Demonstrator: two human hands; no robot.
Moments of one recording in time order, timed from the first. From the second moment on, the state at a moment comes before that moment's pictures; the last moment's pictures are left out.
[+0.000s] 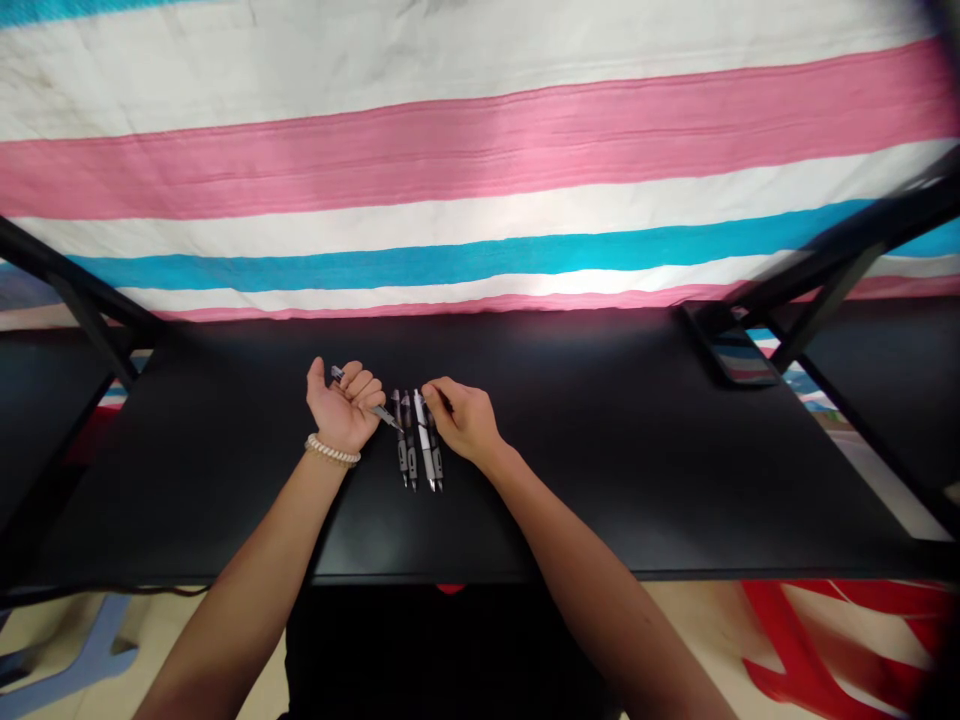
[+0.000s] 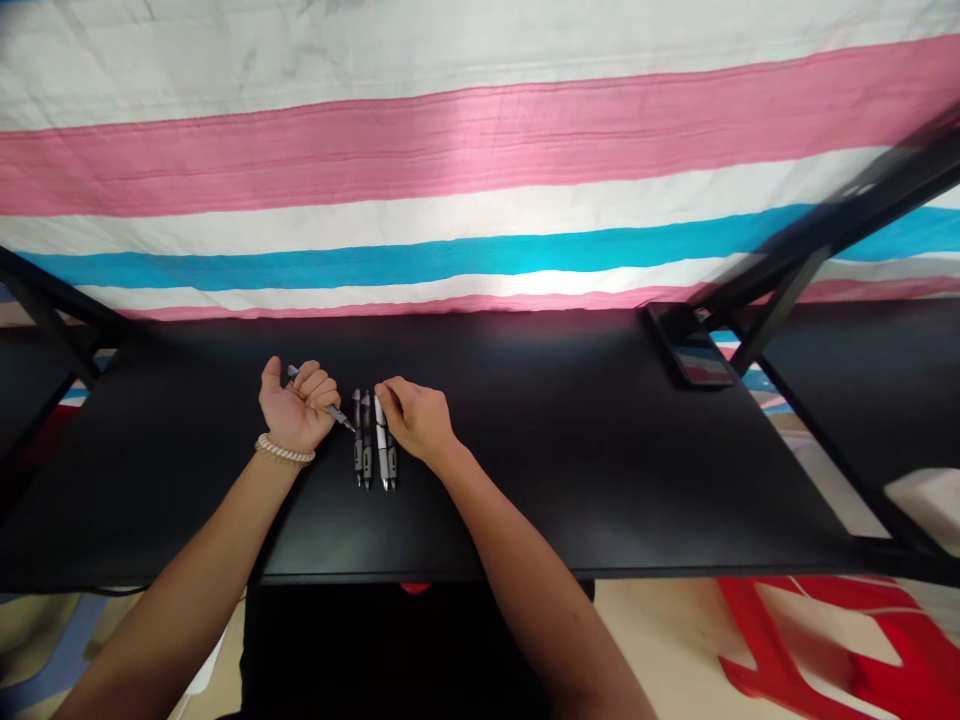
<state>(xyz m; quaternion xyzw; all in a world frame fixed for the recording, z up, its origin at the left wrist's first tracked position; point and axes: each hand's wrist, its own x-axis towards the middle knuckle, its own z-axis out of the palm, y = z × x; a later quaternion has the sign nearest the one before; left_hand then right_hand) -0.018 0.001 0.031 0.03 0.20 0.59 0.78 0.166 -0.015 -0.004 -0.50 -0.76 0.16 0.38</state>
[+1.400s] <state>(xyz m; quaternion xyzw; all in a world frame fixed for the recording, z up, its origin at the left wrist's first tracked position) -0.004 0.005 0.023 0.15 0.30 0.61 0.72 0.181 0.001 -0.015 -0.65 -0.68 0.04 0.35</state>
